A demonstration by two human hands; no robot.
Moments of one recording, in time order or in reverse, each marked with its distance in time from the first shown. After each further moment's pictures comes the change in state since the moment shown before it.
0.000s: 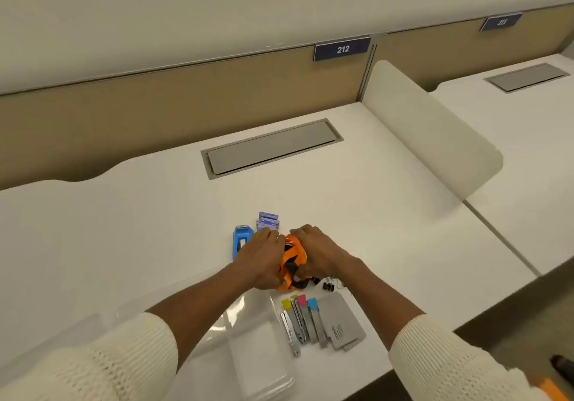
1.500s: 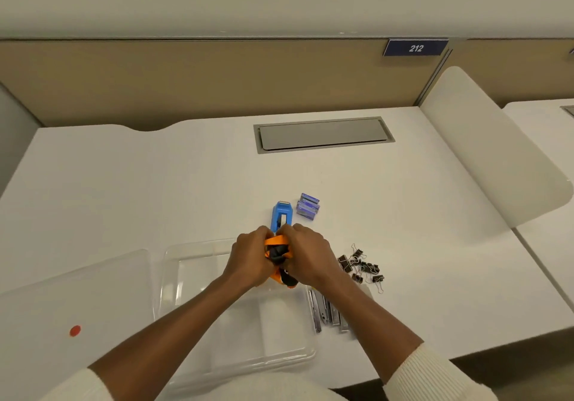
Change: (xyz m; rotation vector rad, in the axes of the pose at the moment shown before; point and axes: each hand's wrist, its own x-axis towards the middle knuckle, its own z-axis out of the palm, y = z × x) left_hand -0.119 -0.016 -0.005 -0.680 0.257 -0.599; right_hand -0.019 -0.124 0.033 -0.117 0.150 -0.125
